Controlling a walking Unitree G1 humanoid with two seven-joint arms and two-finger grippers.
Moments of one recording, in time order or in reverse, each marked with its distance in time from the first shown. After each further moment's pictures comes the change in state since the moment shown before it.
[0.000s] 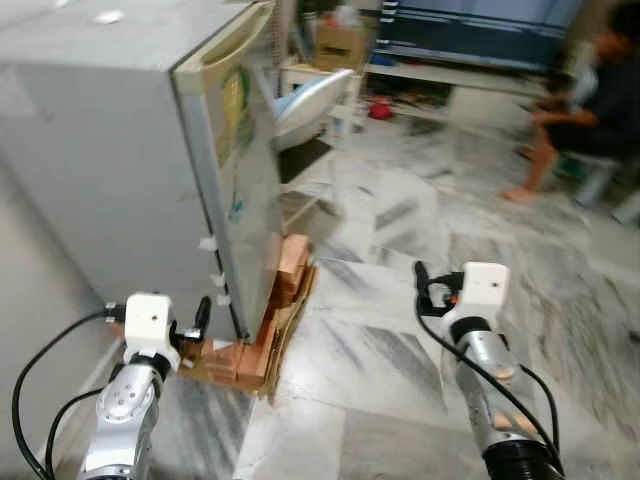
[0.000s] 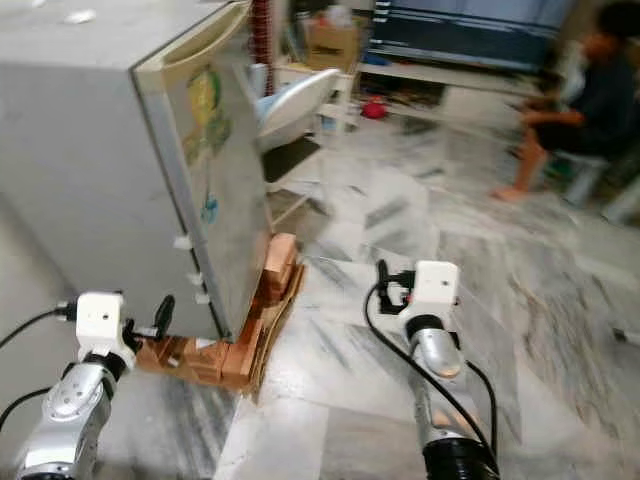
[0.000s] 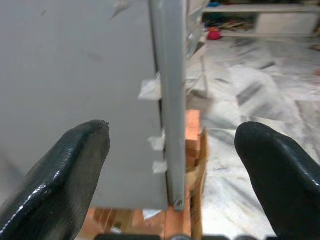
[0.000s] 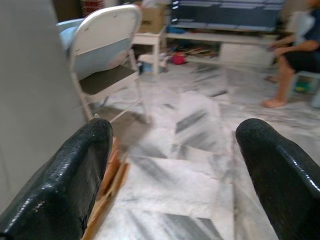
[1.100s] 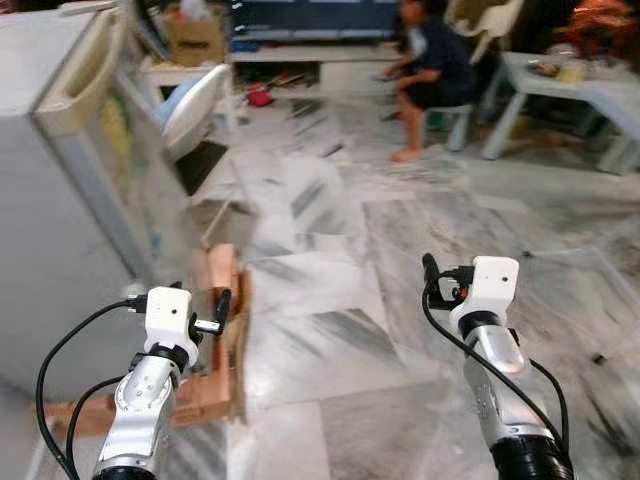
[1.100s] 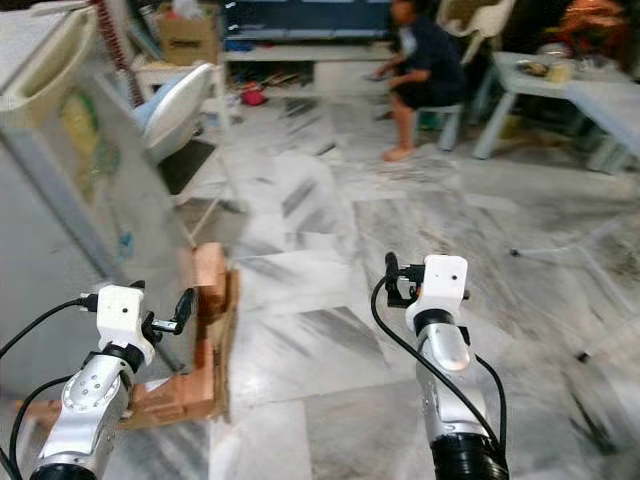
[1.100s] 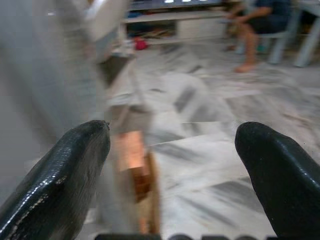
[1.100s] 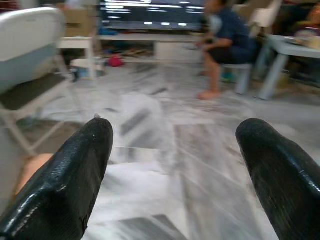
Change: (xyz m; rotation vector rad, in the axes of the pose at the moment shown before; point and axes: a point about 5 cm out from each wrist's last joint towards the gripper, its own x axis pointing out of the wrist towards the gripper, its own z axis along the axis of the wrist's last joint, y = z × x) left arm 0.007 -0.018 0.009 -0.006 -0.056 -0.070; right arm 0.003 -0.010 0.008 -0.021 -0.036 -0.027
